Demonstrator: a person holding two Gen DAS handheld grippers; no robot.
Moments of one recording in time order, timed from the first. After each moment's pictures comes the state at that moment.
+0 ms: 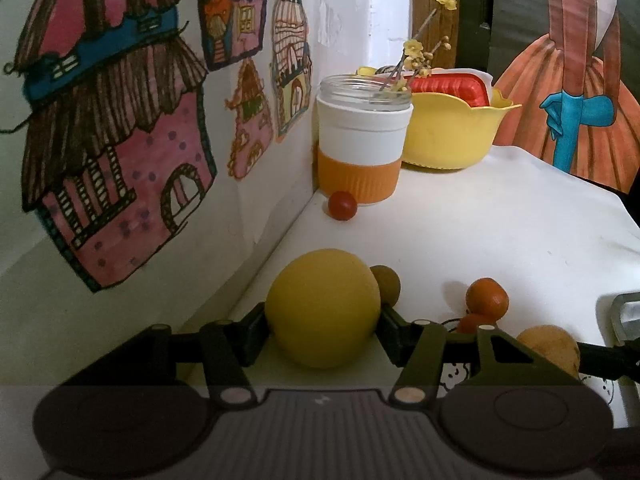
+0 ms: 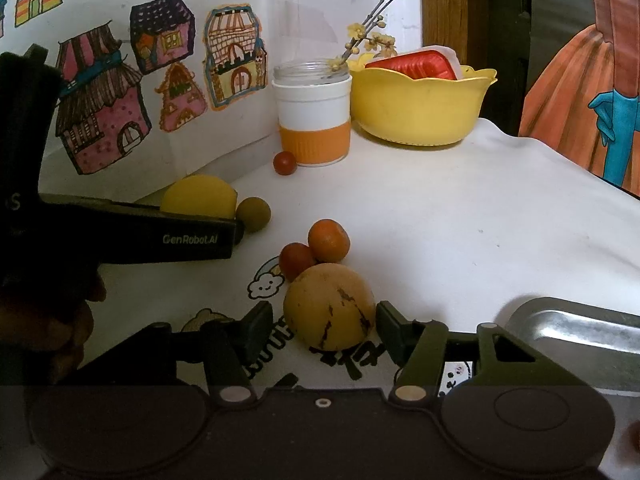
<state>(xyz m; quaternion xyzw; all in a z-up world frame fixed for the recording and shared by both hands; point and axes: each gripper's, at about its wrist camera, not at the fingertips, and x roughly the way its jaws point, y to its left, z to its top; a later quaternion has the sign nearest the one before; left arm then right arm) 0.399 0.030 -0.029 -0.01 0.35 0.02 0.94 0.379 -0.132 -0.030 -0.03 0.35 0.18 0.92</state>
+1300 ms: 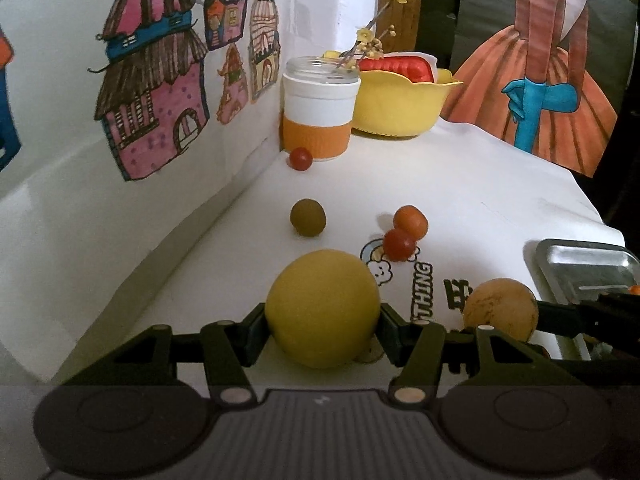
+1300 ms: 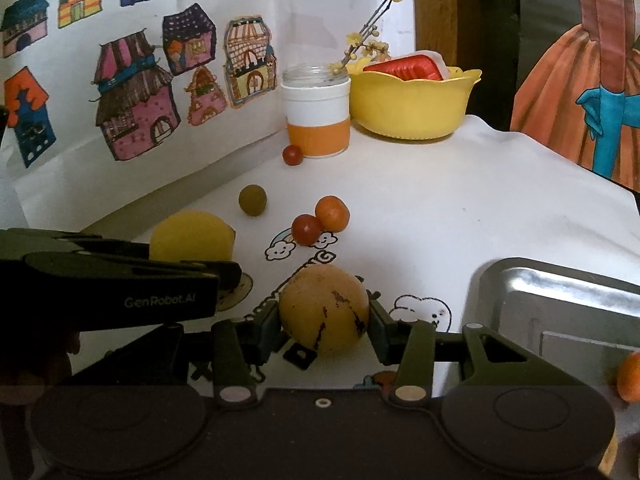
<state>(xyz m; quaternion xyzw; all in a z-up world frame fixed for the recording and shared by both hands) 0.325 0.014 -0.018 -0.02 0.38 -0.02 0.93 0.328 -0.149 -0.017 -0.03 0.35 0.18 0.92</state>
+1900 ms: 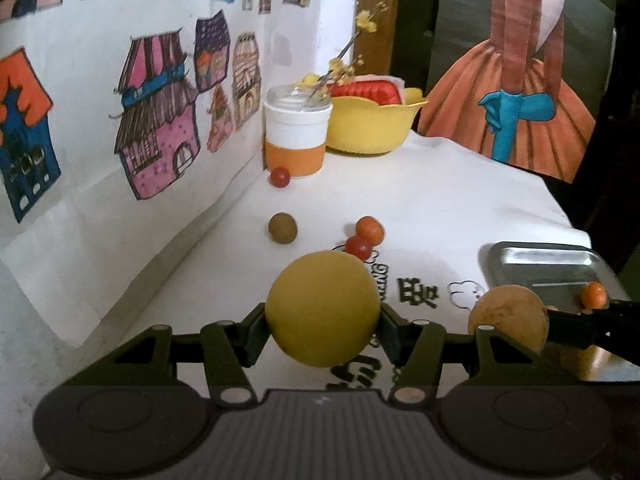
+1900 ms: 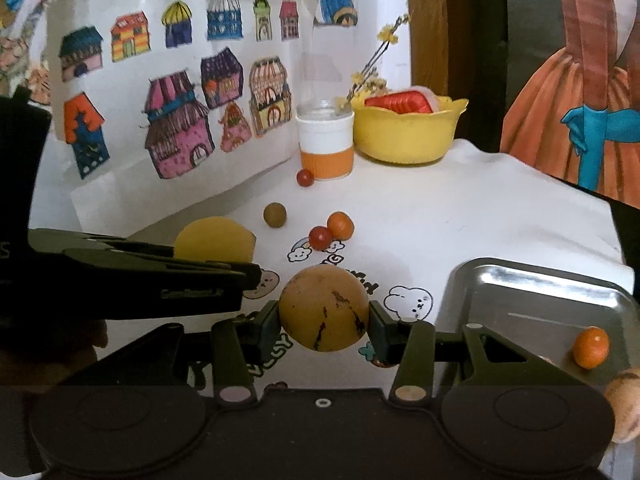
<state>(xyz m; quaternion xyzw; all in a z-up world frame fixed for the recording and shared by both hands) 0.288 -0.006 0.014 -0.02 0.35 -0.03 0.93 0.270 -0.166 0.020 -0.02 0.32 0.18 0.93</state>
